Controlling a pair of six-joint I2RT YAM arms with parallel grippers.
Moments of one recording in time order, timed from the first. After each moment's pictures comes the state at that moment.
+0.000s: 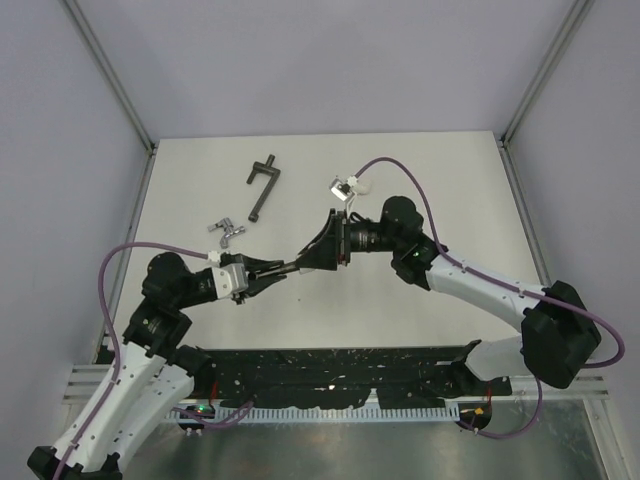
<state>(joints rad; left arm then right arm) -0.45 0.53 0.62 -0.08 0.88 0.33 0.73 1.33 0.87 0.54 -0.84 0.77</state>
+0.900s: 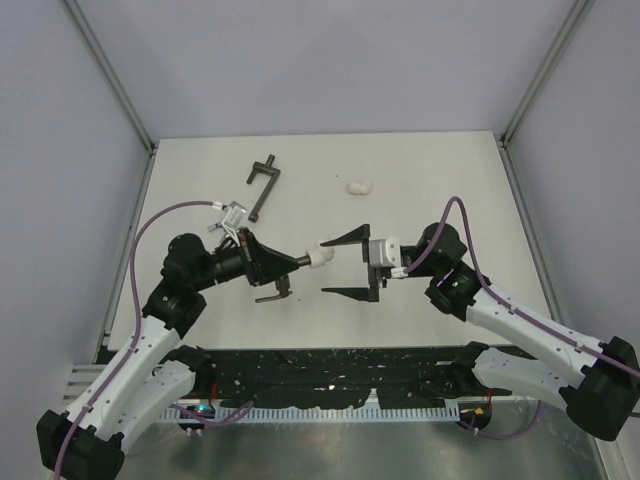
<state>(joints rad) -0.43 0.72 0.59 0.05 0.73 -0.63 0.74 0.98 0.69 0.45 -0.88 -0.31</state>
